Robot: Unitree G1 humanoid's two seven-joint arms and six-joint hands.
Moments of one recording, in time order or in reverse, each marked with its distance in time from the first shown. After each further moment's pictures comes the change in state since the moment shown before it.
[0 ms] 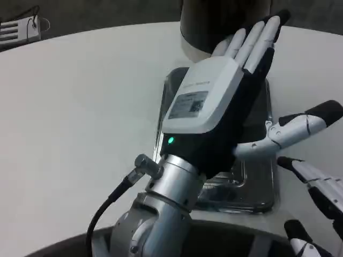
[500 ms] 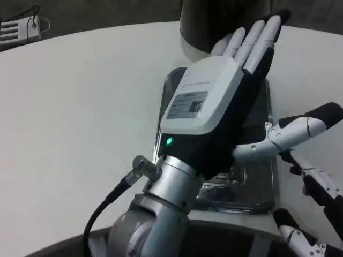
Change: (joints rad) left arm 0.012 0.004 0.001 -0.029 0.026 0.002 -0.010; right arm -0.094 0.028 0.084 0.041 0.066 0.120 0.042
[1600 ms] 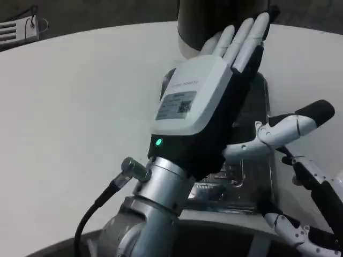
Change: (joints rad) left arm 0.027 0.006 0.024 -0.046 0.003 0.005 -0.024; right arm -0.144 0.003 0.071 0.083 0.002 0.097 0.000
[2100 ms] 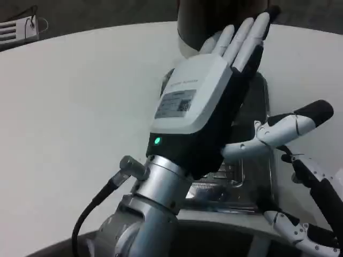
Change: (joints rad) left arm -0.006 0.015 0.005 -0.008 0.003 0.006 -0.013; right arm -0.014 0.000 0.003 0.008 0.002 0.002 0.000
